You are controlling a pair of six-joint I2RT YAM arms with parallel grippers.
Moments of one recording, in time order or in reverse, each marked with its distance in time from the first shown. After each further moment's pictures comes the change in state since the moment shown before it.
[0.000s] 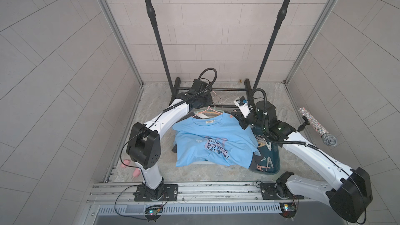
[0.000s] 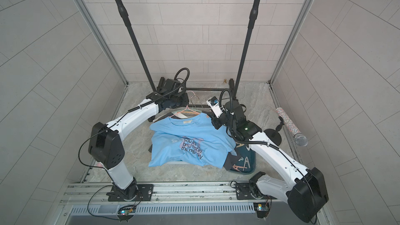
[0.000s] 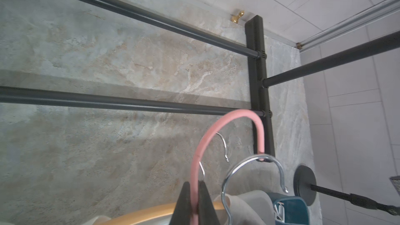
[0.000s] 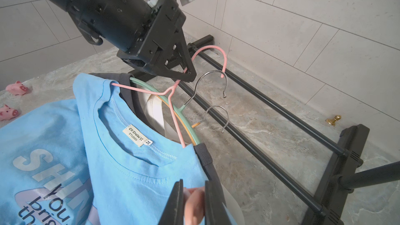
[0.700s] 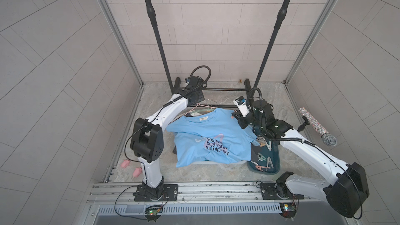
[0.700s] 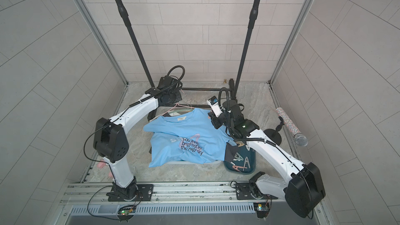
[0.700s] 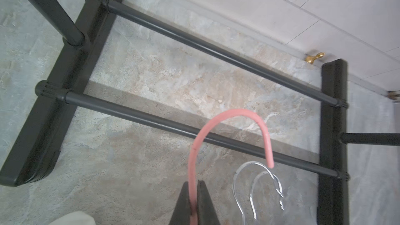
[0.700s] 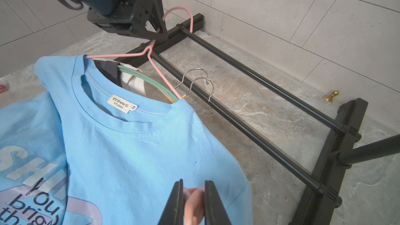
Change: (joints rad) left arm 0.077 0.023 0.056 -0.089 -0.216 -0.027; right arm -0.002 0.043 0.021 -0.048 0.053 0.039
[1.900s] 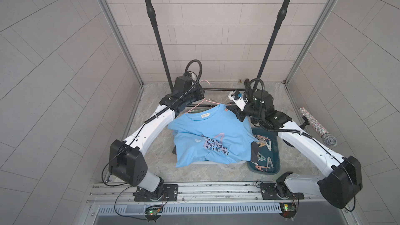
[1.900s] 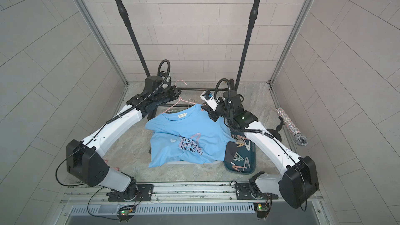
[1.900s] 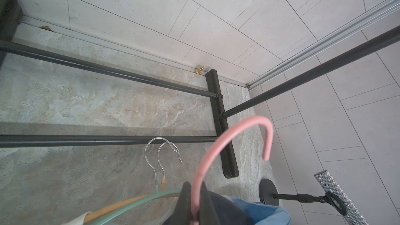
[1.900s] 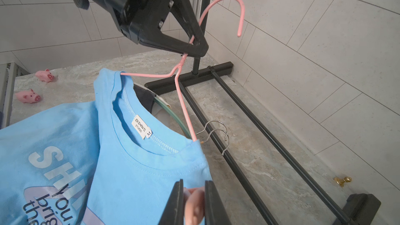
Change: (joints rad) left arm 0.004 -0.270 -0.189 0.284 0.340 0.047; right arm -0.052 0.089 0.152 0.047 -0.257 -0.228
